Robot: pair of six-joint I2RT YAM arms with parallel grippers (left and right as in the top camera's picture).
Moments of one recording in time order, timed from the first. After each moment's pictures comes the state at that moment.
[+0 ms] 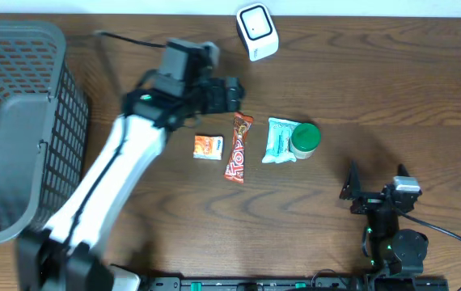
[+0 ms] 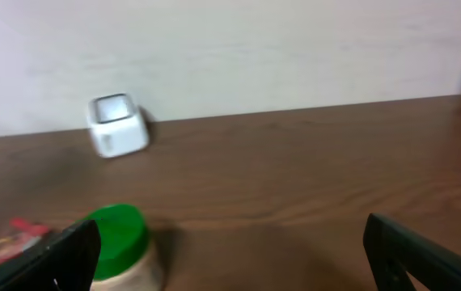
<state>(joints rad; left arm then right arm) -0.35 1.55 1.36 -0.63 0.26 -0.41 0.00 0.01 0.01 -0.04 -0.01 0.11</state>
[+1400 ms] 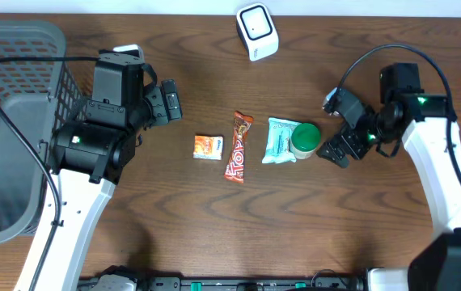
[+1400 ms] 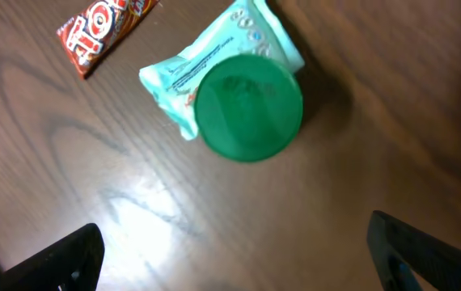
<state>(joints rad) -0.24 1.28 1.36 -0.87 -0.14 -0.35 0.00 1.57 1.28 -1.07 -0.43 -0.76</state>
